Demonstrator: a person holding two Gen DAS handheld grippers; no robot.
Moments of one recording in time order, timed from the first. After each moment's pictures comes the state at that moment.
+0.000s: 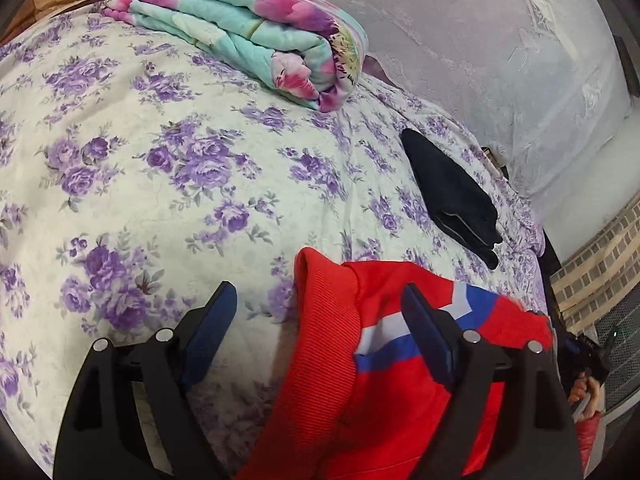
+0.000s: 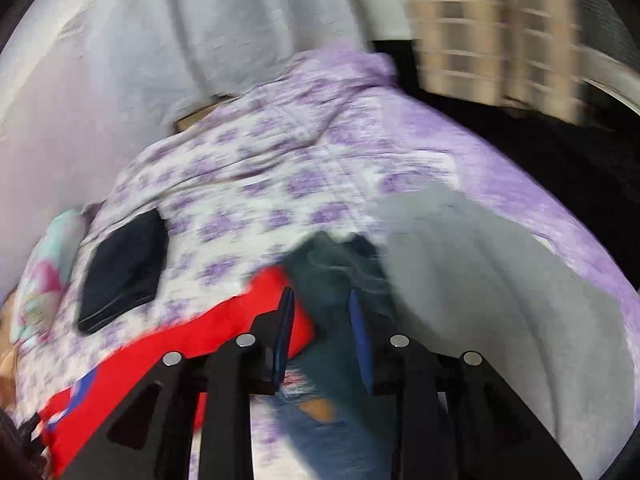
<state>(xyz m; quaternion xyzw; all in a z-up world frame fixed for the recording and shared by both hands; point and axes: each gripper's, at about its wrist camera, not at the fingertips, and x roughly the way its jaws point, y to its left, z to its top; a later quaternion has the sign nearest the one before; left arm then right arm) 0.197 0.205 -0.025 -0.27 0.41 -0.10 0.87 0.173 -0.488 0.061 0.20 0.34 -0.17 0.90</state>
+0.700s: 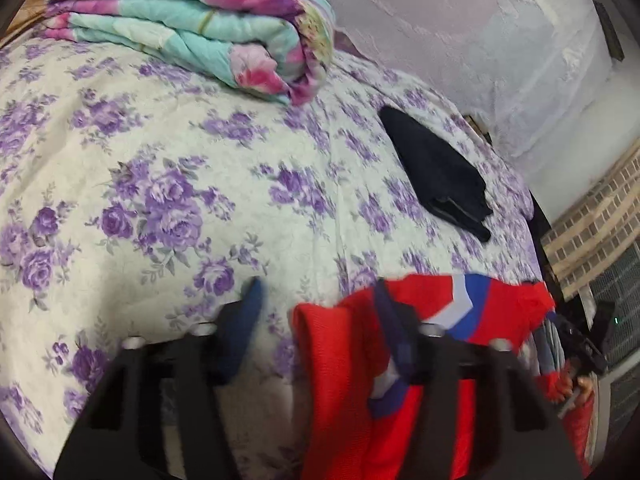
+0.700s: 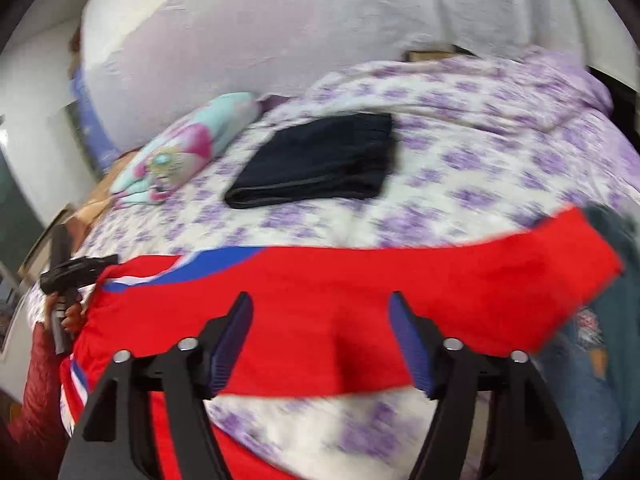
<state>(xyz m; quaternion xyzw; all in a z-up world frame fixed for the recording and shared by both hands) 0.238 0.211 -0.021 -0.22 0.44 -0.17 0.85 0.197 -0.285 0.035 0.08 0.37 0.16 0.91</state>
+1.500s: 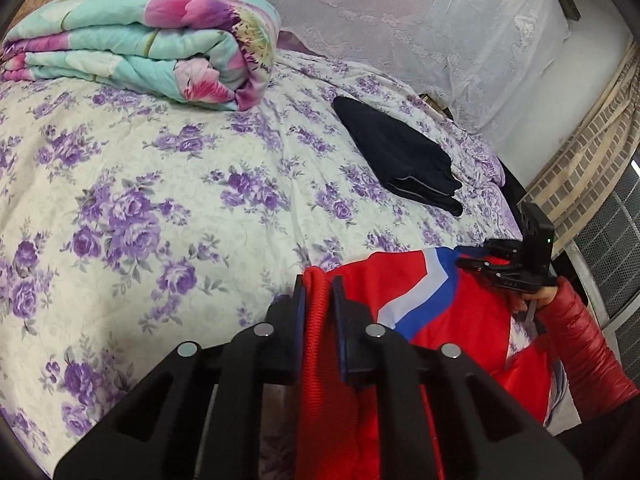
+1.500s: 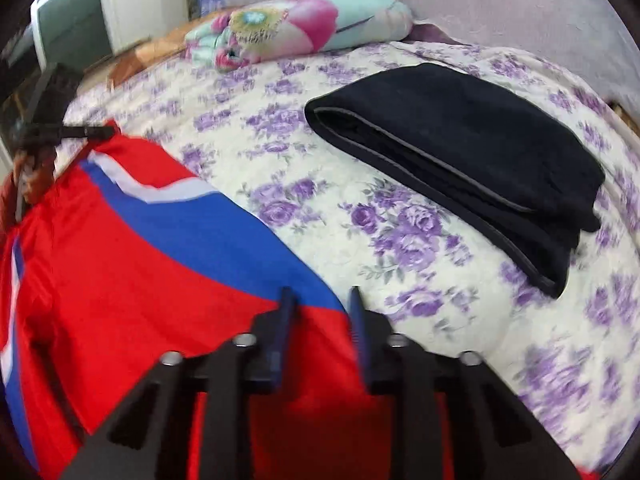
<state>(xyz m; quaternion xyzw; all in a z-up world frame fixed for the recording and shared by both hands) 0.228 0.201 -0.012 -0.17 0.41 -0.24 0.86 0.310 -0.173 -0.029 -0.15 0.43 0.32 0.83</state>
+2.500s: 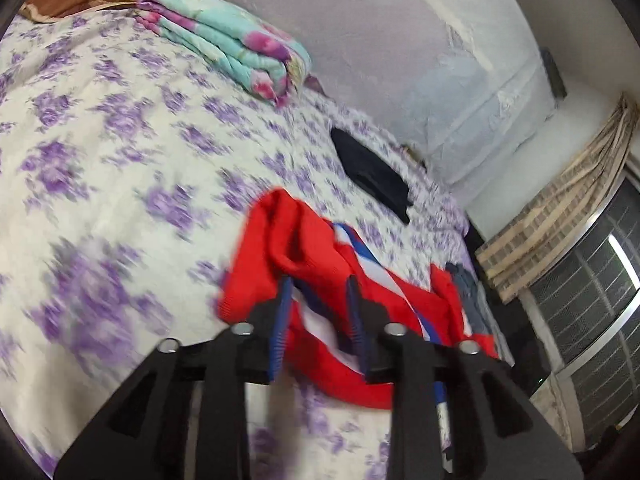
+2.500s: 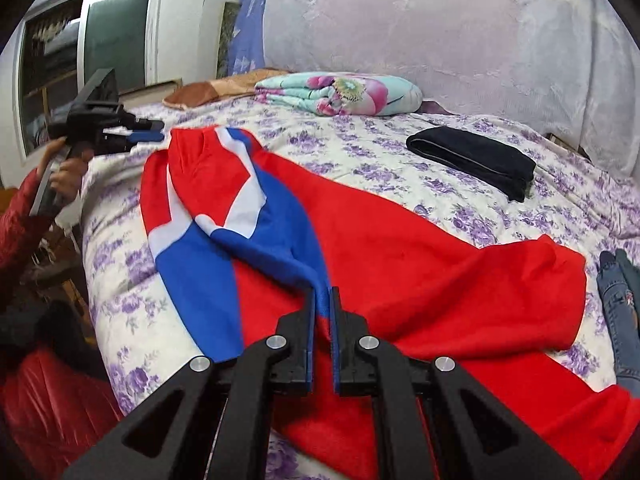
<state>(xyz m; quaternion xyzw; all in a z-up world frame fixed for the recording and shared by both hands) -0.004 0.232 0.001 -0.30 0.34 -0.19 0.87 -0.001 -0.174 -0.010 -0.14 0.30 0.30 0.89</state>
